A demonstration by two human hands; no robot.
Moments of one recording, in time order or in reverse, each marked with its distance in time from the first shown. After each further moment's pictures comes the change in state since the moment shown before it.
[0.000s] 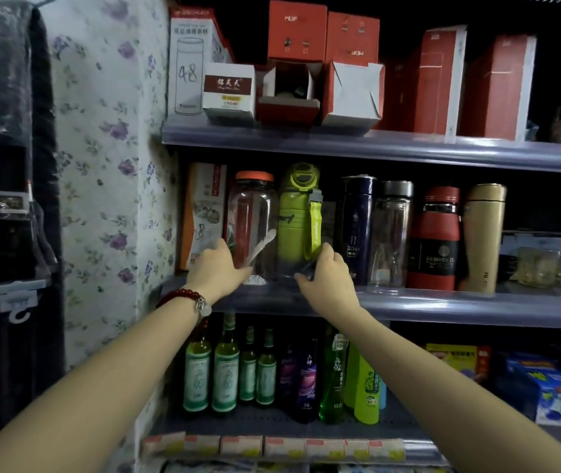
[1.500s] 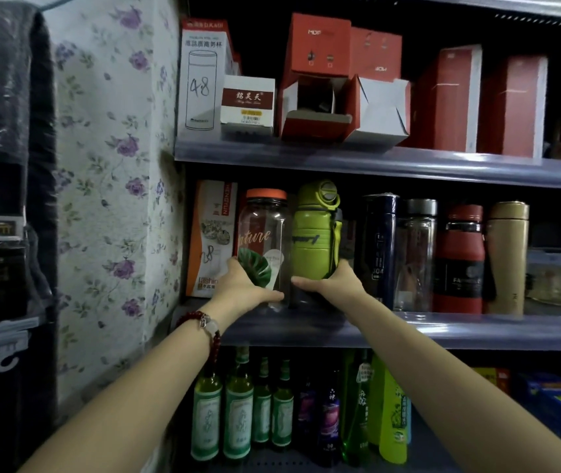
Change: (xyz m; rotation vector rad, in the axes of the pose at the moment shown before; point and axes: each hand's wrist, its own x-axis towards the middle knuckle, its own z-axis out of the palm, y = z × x) left_hand 0.033 -0.005 0.009 -0.455 -0.164 -0.076; right_hand 0.059 -0.005 0.026 0.456 -0.064 0.325
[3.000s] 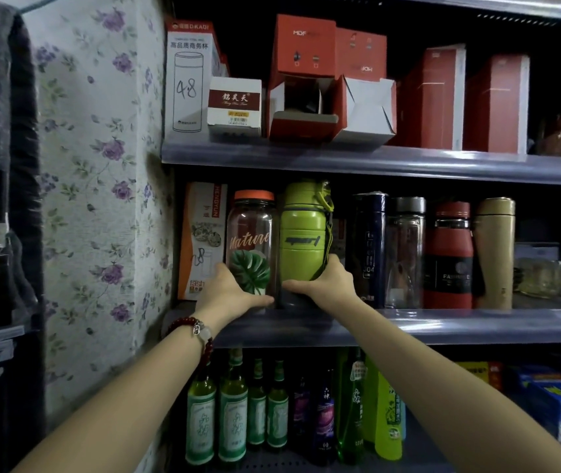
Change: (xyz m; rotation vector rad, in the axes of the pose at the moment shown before) left_hand -0.006 -0.004 -0.001 0.133 0.041 -0.016; right_hand -0.001 0.003 -0.001 -0.113 0.058 -0.123
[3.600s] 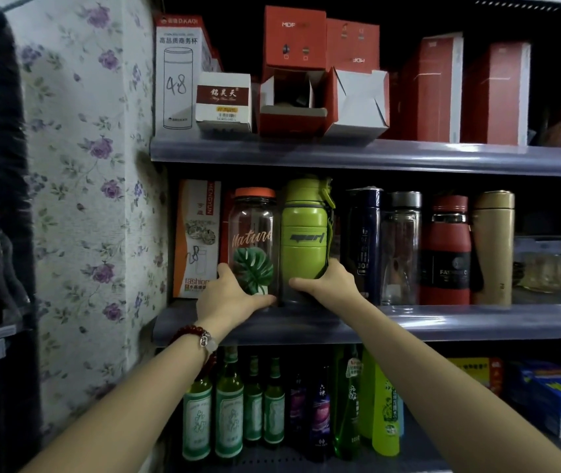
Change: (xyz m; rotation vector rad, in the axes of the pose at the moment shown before) left_hand -0.003 -0.001 0.019 0.136 0.109 0.042; right_hand 0.005 0.014 -0.010 0.028 -0.060 0.011
